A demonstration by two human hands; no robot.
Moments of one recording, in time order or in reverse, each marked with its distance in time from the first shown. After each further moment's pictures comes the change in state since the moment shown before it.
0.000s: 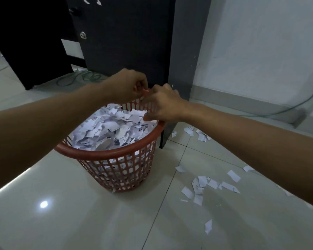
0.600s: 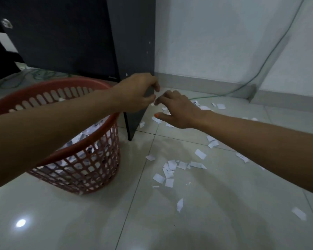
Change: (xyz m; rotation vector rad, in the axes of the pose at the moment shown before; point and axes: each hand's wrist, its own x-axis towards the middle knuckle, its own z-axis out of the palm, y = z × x) left_hand 0.029 0.121 0.064 -0.107 -0.072 0.290; right_hand -0.119 0.111 0.019 -0.126 0.073 0.182
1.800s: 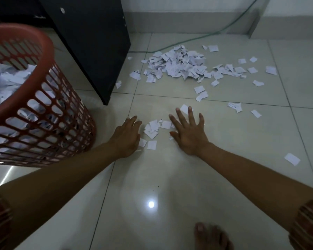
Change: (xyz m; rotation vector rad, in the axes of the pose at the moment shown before) left_hand -0.098 0.003 0.254 0.039 -0.470 -0.266; right_hand -0.188 0.052 0.208 0.000 -0.220 0.379
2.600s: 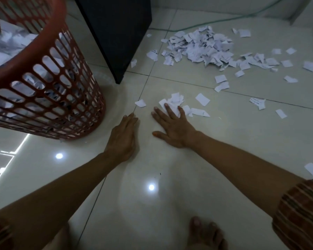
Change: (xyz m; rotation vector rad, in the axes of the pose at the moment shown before) left_hand -0.053 -0.012 0.056 -0.246 0.272 -0.177; right_hand 0.030 -0.052 0.014 -0.004 -0.159 -0.396
